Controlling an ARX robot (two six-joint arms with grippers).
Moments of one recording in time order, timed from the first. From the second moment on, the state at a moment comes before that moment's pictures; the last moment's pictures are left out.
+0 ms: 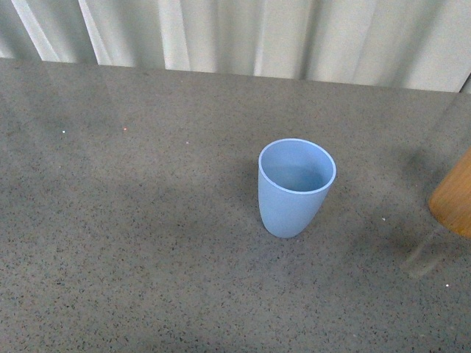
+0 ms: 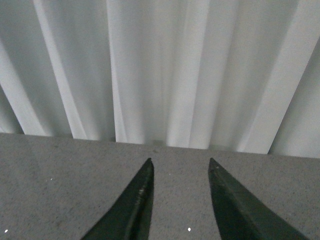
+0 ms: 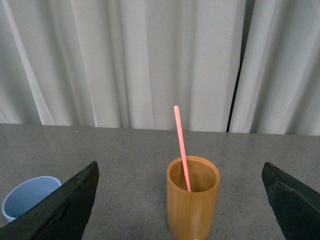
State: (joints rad) left arm -0.28 1.33 0.47 0.87 -0.29 0.00; right arm 0.00 0.00 0.02 0.00 0.00 0.00
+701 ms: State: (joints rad) left arm -0.07 0.83 0.08 0.74 -0.05 0.00; right arm 0.00 0.00 0.02 0.00 0.00 0.00
